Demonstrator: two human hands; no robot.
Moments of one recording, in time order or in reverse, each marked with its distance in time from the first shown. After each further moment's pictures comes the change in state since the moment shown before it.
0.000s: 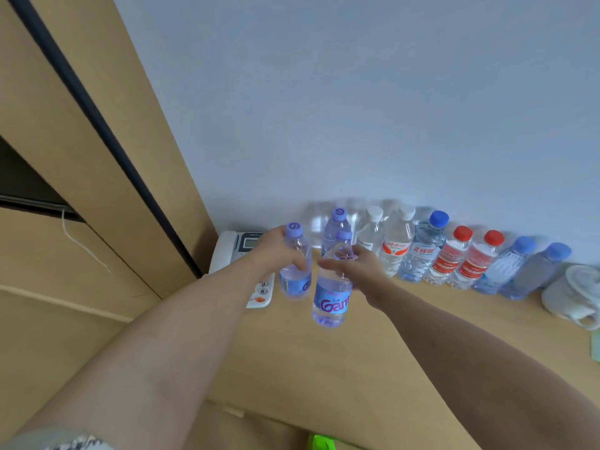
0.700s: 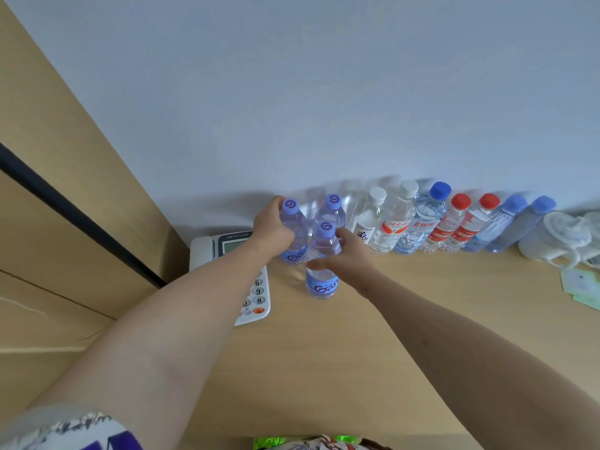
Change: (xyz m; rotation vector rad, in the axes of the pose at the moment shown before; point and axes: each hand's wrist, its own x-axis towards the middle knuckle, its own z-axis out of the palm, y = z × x) left_hand 0.091 -0.008 -0.002 0.132 -0.021 0.204; right_hand 0.029 -0.005 0.047 -0.218 0.255 -0.019
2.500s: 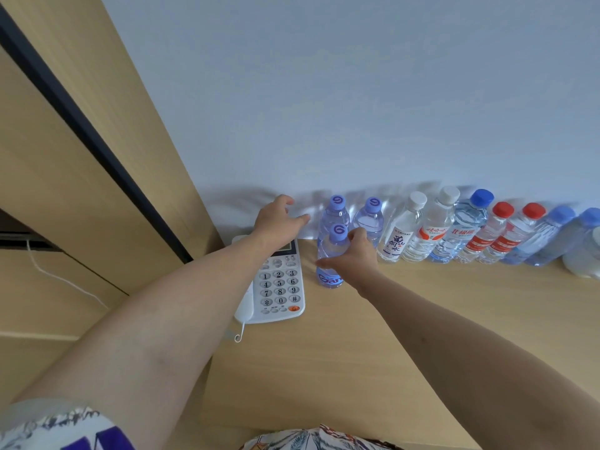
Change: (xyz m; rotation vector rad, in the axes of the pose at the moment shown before) left_hand -0.001 -0.023 -0.062 0.159 0.053 -0.044; right_hand -0.003 -0.025 0.059 -0.115 0.084 0.002
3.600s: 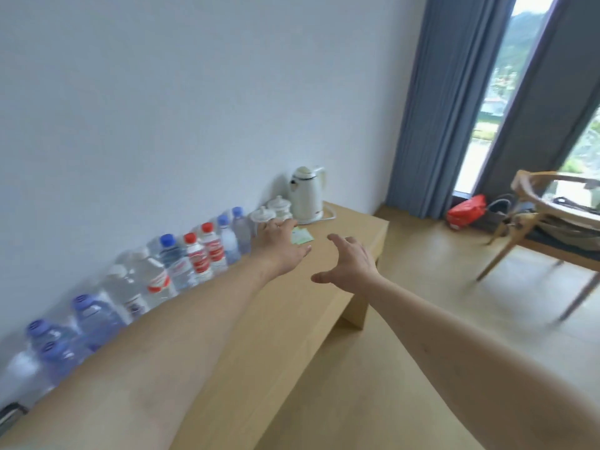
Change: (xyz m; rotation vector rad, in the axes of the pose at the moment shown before) left_hand -0.285 0.279 0.228 0.411 -0.445 1.096; right_hand -0.305 0.175 -0.291 -0.249 0.707 0.391
